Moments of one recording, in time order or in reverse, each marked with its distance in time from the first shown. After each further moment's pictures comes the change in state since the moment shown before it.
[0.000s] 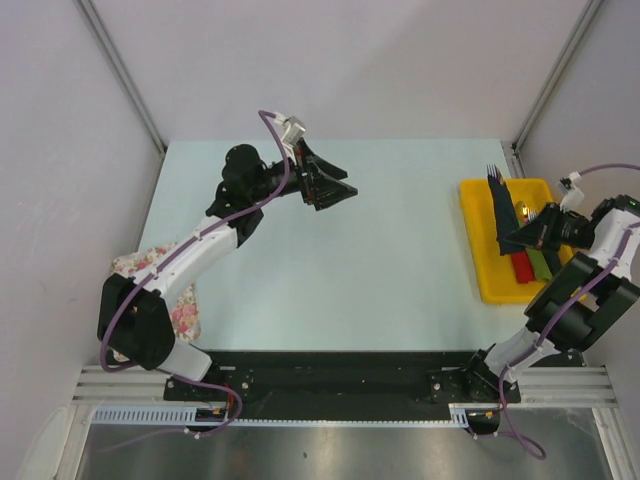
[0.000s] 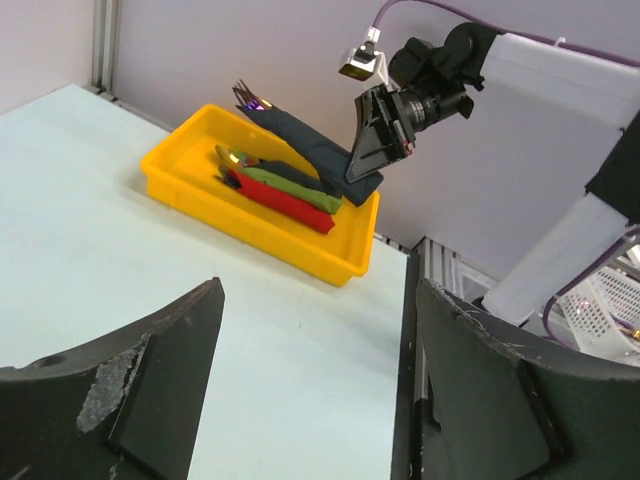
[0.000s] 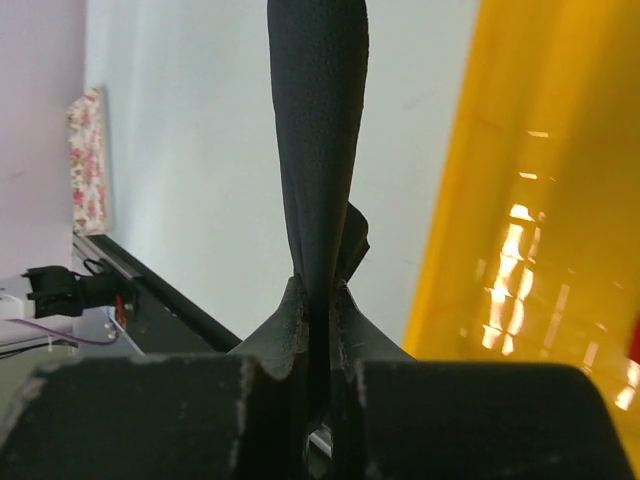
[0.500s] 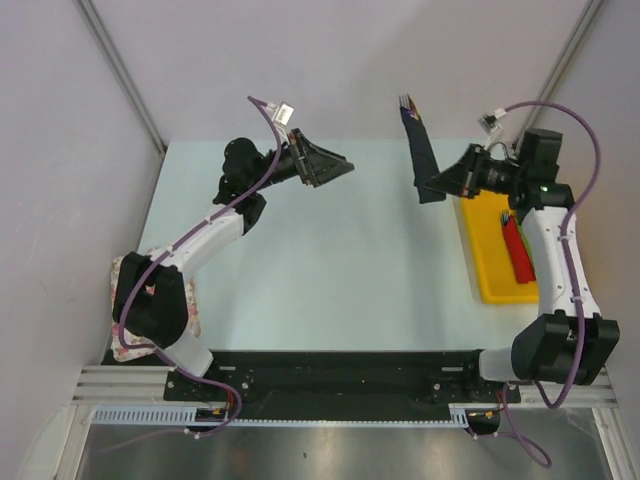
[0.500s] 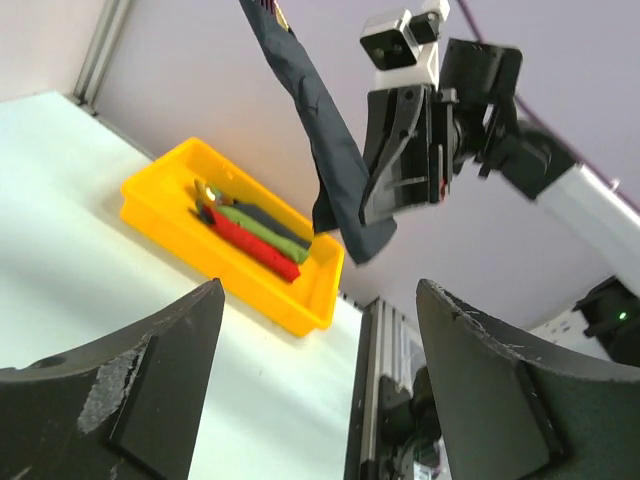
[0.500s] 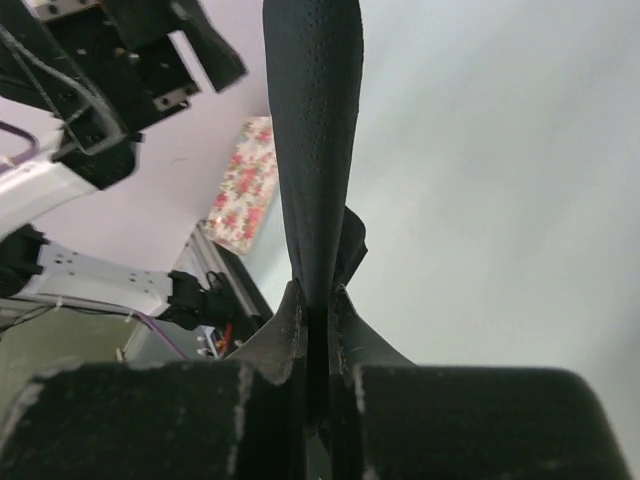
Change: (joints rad) left arm 0.064 0.146 0.051 0.245 -0.021 -0.352; right arm 0.649 -0.238 -0.024 0.822 -0.043 0.961
